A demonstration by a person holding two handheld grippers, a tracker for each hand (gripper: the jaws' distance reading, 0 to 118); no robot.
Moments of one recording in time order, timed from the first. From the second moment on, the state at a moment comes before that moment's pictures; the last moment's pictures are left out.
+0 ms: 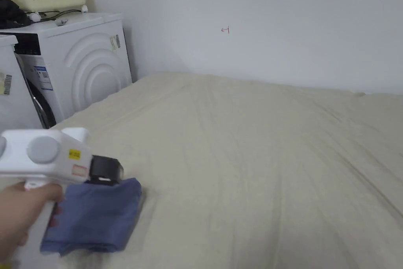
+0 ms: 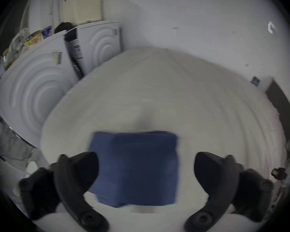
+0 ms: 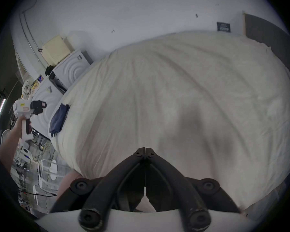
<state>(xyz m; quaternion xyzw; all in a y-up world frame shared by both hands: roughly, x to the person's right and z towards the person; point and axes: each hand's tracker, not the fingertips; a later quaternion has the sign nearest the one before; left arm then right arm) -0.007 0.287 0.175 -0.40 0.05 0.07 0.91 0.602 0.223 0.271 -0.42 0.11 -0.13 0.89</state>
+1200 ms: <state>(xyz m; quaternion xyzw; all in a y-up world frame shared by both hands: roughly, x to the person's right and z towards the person) 0.347 0.296 0.357 0.08 0.03 -0.04 1.00 0.597 0.268 0.379 0.05 -0.09 0.02 0.99</state>
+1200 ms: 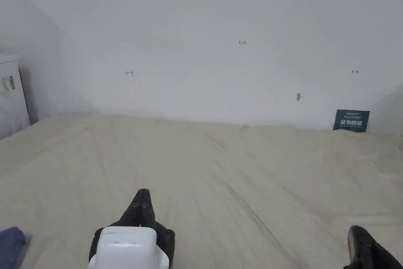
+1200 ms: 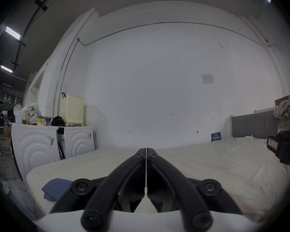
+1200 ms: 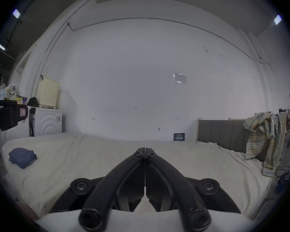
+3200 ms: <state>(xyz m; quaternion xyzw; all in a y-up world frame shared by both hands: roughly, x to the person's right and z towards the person) 0.327 0.291 0.340 0.03 0.00 -0.02 1.00 0.577 0.279 0.375 -0.02 -0.12 0.04 0.99</state>
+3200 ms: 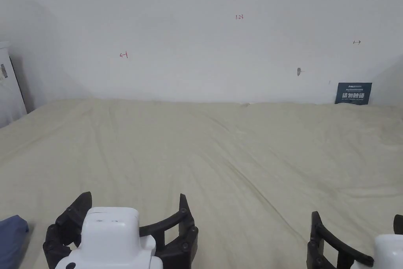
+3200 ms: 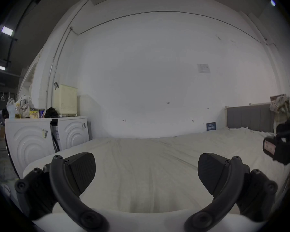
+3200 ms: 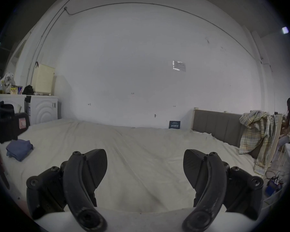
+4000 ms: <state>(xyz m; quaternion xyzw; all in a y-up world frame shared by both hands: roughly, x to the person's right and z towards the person) 0.352 0.296 0.332 -0.05 0.01 -0.01 1.00 0.577 0.276 0.369 -0.04 -0.14 0.05 0.99</state>
